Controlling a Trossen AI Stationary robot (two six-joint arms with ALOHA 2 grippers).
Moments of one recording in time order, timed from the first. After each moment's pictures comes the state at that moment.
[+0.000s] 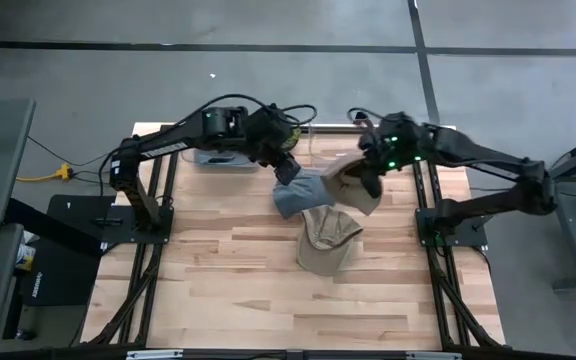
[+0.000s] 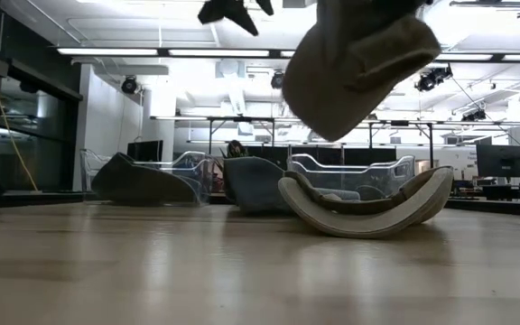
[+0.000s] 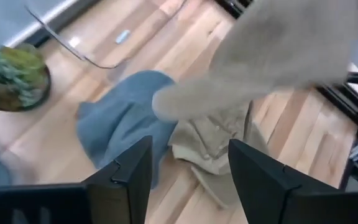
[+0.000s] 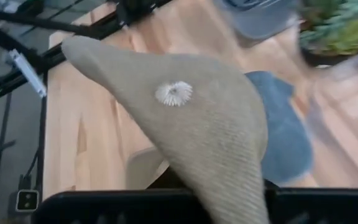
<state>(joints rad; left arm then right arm) 0.17 1.74 2.04 -1.13 -0.05 -0.53 -0.35 1.12 1.18 -0.75 -0.26 0.25</state>
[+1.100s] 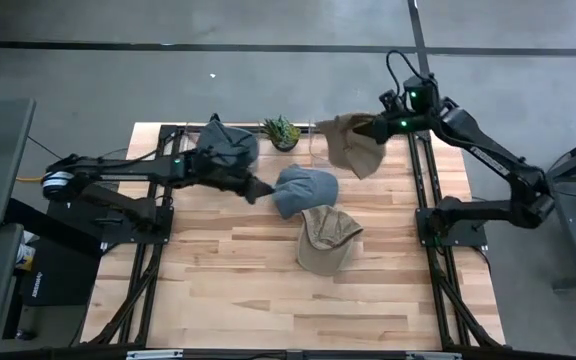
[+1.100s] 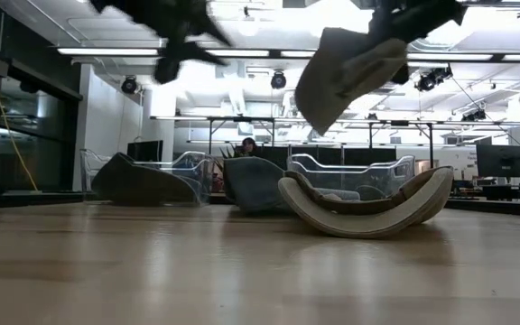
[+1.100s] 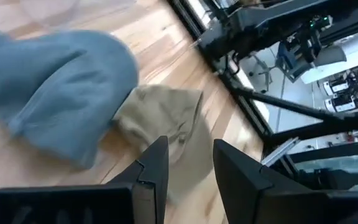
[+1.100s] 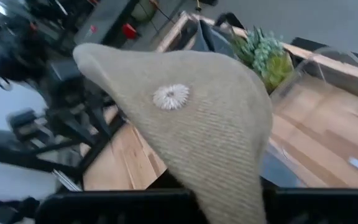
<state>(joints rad) 0.16 1.18 0.93 -0.19 0.12 -0.84 -0.86 1.15 1.11 -0.50 -0.66 0.45</state>
